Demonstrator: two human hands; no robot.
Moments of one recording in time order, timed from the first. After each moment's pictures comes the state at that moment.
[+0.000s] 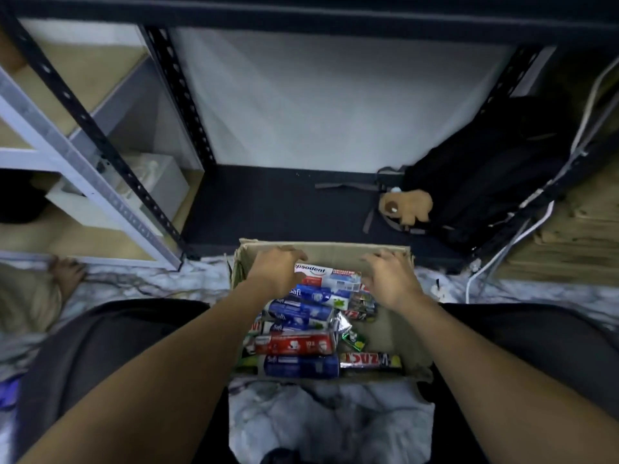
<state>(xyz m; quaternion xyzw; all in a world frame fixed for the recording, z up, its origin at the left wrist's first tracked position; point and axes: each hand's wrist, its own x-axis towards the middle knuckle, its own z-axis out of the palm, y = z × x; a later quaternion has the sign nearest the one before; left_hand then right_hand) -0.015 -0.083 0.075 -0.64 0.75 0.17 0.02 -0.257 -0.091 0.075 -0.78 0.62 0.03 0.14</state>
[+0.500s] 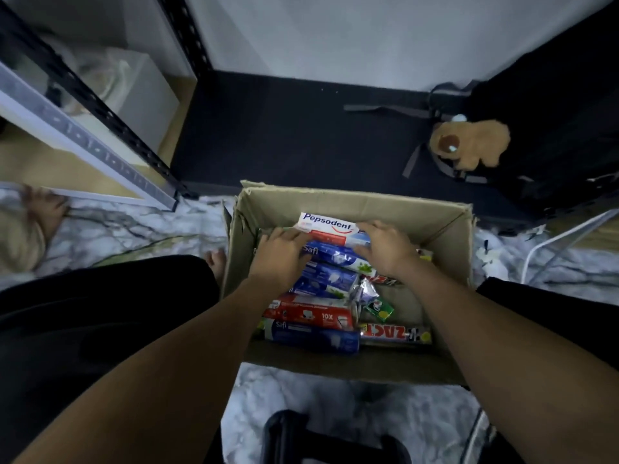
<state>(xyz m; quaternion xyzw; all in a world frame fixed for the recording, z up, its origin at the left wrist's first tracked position) 0.008 -0.081 -0.061 -0.66 0.73 0.18 -0.01 -0.211 -0.153 -0.053 -0.78 0.57 0.10 0.25</state>
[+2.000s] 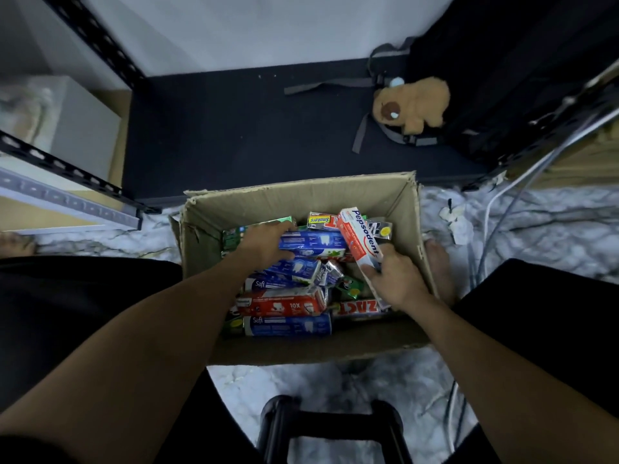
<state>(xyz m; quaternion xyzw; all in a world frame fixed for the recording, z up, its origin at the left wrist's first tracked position) -0.028 -0.137 -0.085 -0.60 0.74 0.28 0.12 -0.304 -0.071 -0.055 -0.59 0.72 0.00 0.38</state>
